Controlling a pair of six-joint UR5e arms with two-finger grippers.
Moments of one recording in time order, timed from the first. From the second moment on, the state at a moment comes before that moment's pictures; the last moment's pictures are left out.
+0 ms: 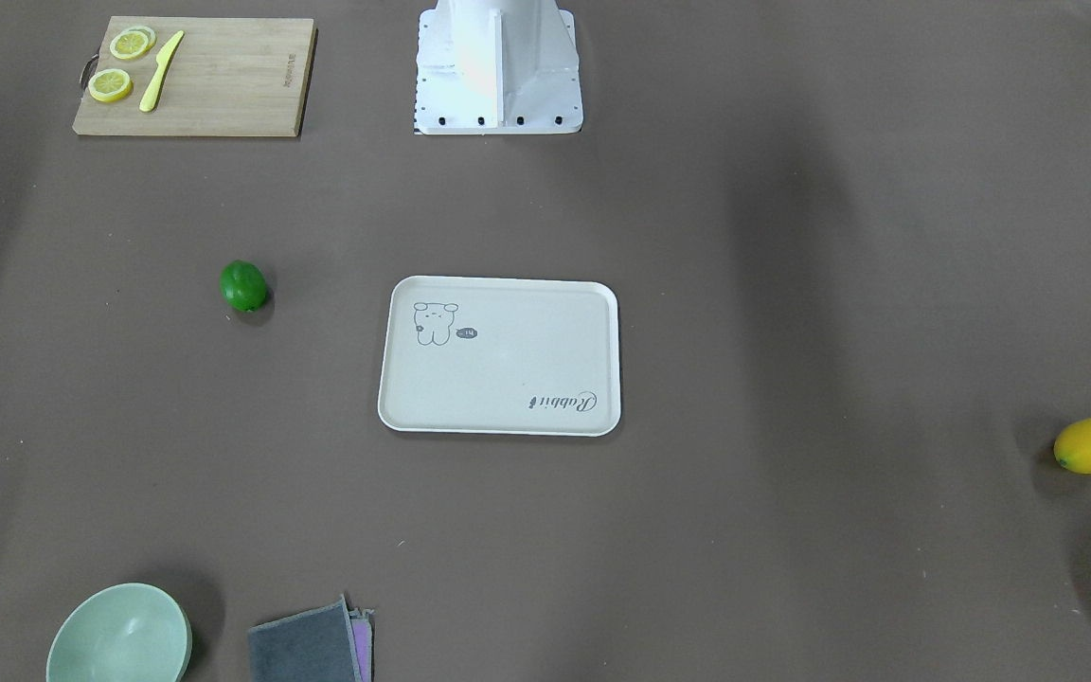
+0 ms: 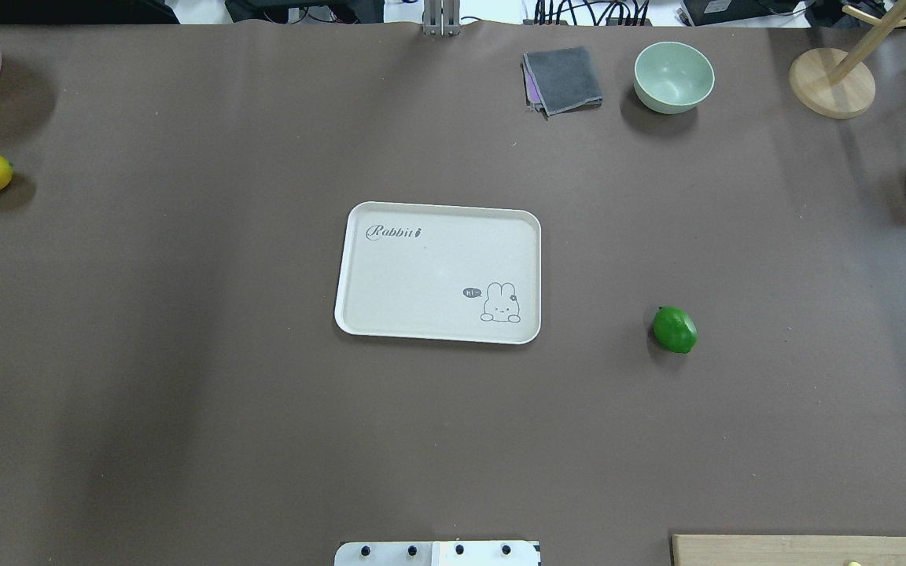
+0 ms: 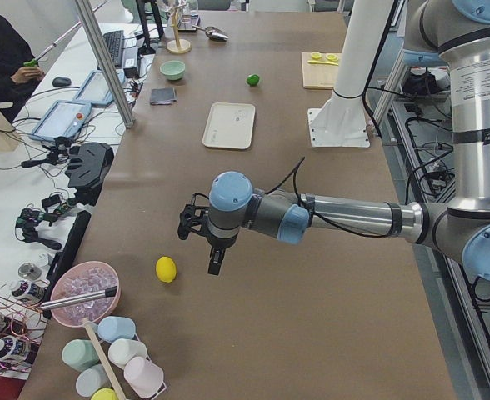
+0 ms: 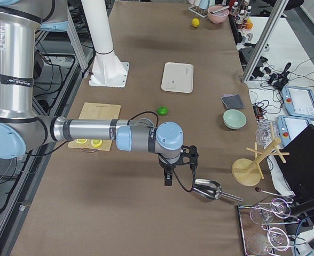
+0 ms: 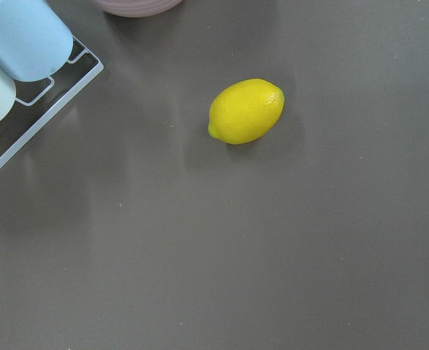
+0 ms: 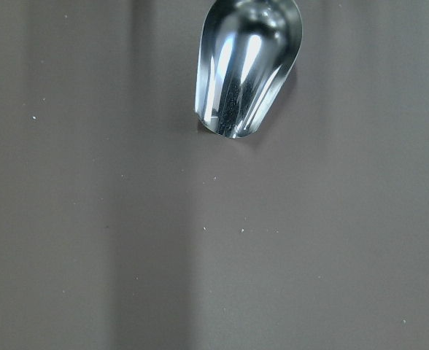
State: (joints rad) left arm -1.53 -1.41 -1.81 -1.81 -2.37 -0.15; right arm 1.63 -1.69 1.74 -1.62 2.39 -0.04
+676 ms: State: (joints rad) left arm -1.53 -1.48 -1.75 -1.81 -2.45 -0.14; right arm 1.63 -1.69 1.74 -1.61 2.40 -0.05
